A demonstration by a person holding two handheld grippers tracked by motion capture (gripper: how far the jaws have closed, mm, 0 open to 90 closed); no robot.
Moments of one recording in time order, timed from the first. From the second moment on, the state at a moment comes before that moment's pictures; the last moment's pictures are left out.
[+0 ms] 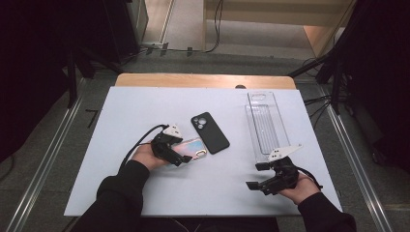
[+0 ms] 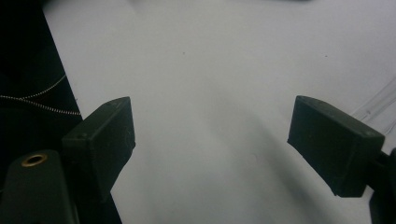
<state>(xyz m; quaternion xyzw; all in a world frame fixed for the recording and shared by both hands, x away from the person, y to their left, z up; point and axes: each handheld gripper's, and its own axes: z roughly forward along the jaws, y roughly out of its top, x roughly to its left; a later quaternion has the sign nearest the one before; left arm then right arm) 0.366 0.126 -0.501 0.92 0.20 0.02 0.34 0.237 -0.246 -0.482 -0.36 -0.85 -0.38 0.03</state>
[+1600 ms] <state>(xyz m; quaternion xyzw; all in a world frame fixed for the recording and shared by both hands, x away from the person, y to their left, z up) 0.362 0.134 -0.483 0.90 0.25 0.02 0.35 0.236 -0.245 -0.477 -0.35 -0.85 -0.40 0.03</state>
